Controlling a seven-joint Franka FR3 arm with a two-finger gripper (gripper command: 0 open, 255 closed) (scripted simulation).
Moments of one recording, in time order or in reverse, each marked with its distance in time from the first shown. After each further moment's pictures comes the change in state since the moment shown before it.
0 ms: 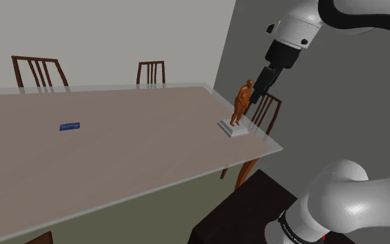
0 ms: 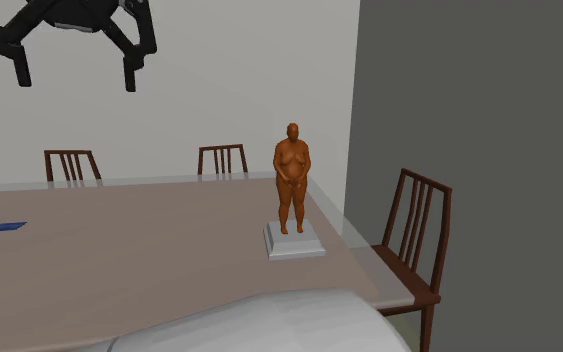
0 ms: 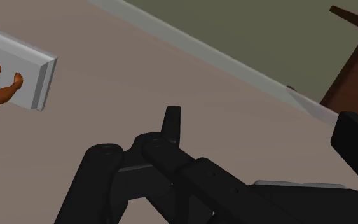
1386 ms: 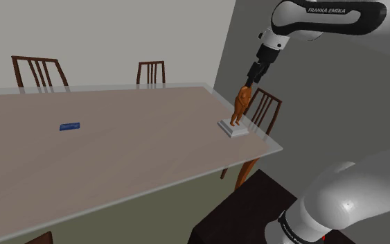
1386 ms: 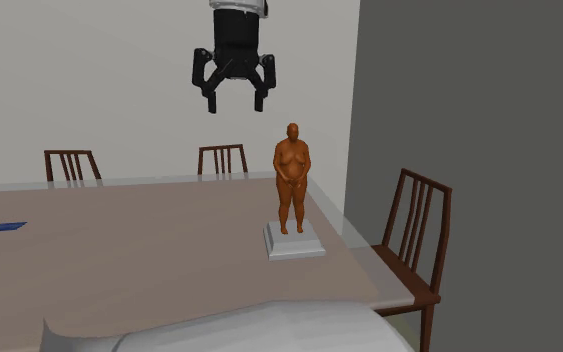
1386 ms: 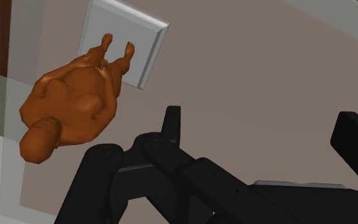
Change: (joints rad) arm -0.106 0.456 -0.283 0.229 -0.142 0.233 -0.299
